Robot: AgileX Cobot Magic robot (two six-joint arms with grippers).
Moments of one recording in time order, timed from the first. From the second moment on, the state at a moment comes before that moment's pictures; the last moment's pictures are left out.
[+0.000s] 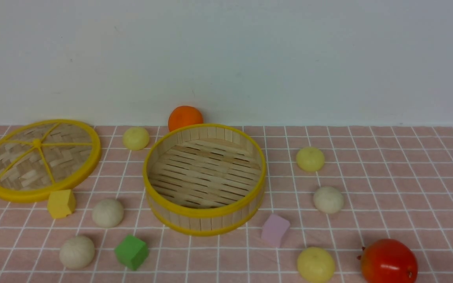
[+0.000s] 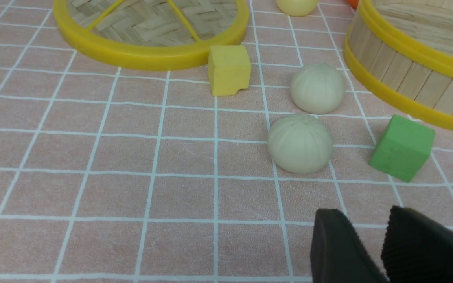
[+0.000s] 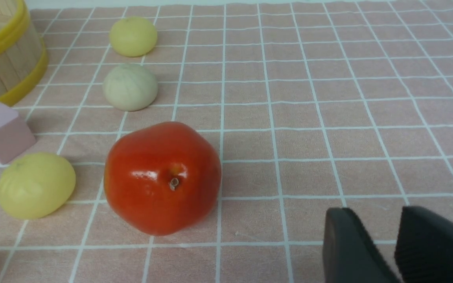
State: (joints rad) right arm -0.03 -0.01 0.02 0.04 0.40 -0.08; left arm -0.10 -0.01 0.01 0.03 0.39 -0.22
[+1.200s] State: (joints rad) right arm -0.03 -0.01 0.02 0.04 0.40 -0.08; left arm -0.10 0.50 -0.57 -0.13 0.47 -0.41
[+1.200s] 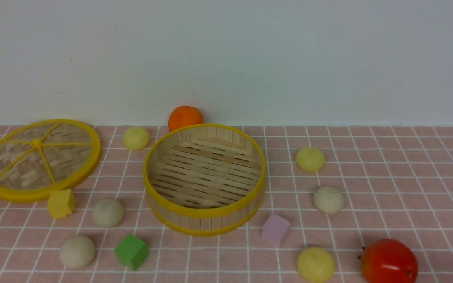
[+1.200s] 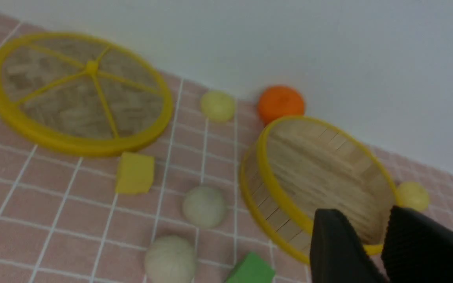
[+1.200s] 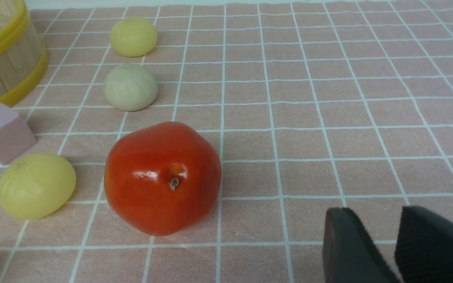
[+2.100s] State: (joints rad) right arm -0.03 -0.01 0.02 0.04 0.40 -0.08; left arm -0.10 1.54 -0.95 -0.10 0.78 -0.24
